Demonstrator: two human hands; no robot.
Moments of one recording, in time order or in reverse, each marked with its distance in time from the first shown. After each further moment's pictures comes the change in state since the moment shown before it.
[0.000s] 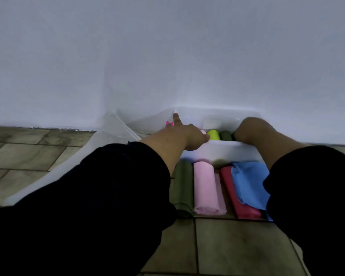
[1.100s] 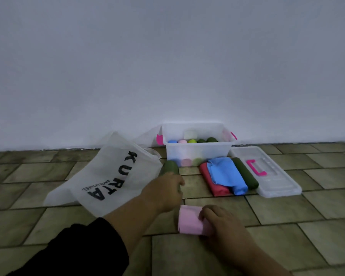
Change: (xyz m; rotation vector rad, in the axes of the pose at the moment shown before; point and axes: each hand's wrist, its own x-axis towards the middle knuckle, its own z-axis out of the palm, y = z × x) left_hand -0.150 -0.022 0.102 -0.236 0.336 0.323; right_hand -0.289 0.014 0.111 0.243 0.070 -0.441
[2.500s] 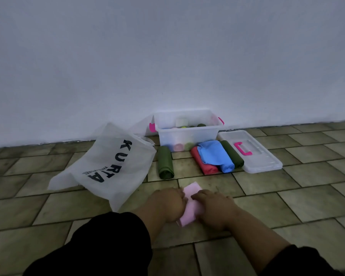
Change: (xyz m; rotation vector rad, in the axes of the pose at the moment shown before) left_hand -0.041 0.019 0.062 0.308 -0.377 0.010; right_hand -0.012 -0.010 -0.006 -0.042 -0.329 0.263
